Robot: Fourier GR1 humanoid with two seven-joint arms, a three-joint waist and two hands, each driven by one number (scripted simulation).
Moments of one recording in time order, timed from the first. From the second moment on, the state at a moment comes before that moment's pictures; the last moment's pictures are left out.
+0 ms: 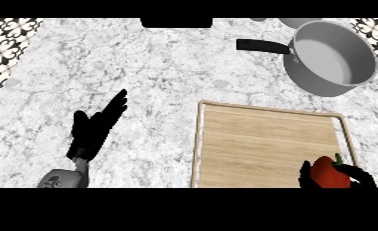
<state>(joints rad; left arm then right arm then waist) -0.08 0.20 -0.13 -1.39 0.07 -0.11 0.14 0.43 -0.07 0.06 -1.70 0.37 -0.96 -0.07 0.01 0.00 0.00</state>
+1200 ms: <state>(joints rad) -0.11 0.16 -0.13 -1.36 0.05 -0.12 0.15 -0.46 -0.29 -0.16 -1.53 1.02 -0.13 0.89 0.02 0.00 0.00</state>
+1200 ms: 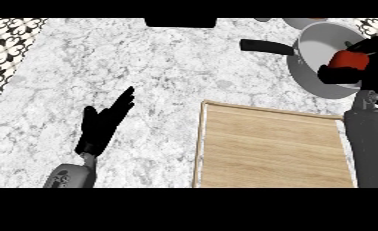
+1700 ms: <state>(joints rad) -0.10 0.16 -0.13 -1.38 0.04 -0.12 0.15 -0.74 -0.38 -0.13 -1.03 1.12 0.03 0.92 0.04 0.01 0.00</state>
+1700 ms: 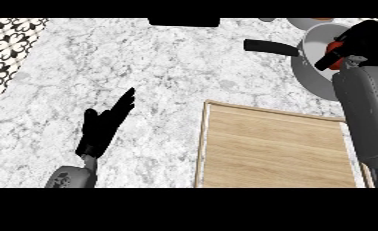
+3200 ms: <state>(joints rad) -0.07 0.16 -0.11 -1.39 0.04 -0.13 0.15 -0.93 -0.32 -0.47 -0.74 0.94 -0.81 0.64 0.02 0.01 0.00</state>
